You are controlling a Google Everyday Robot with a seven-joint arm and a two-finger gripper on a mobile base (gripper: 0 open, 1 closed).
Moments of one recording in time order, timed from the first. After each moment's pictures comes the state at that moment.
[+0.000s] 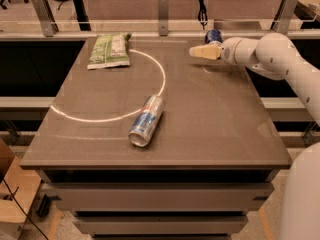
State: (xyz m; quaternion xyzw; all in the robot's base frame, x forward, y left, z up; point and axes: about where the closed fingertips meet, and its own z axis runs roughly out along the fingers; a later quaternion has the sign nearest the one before) arm 0.857 -0.202 0.856 -0.18 0.78 0.17 0.58
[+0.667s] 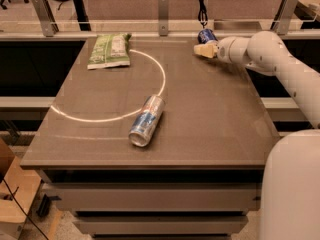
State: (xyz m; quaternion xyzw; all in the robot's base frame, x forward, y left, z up) arm 0.880 -0.201 0.842 -0.17 0.80 0.14 0.56
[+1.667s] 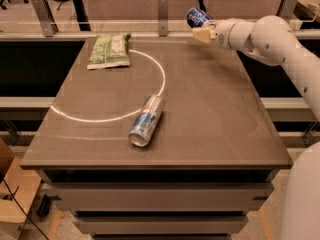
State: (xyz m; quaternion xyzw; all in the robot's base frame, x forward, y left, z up) arm 0.861 -0.161 0.922 -0.25 0.73 0.13 0.62
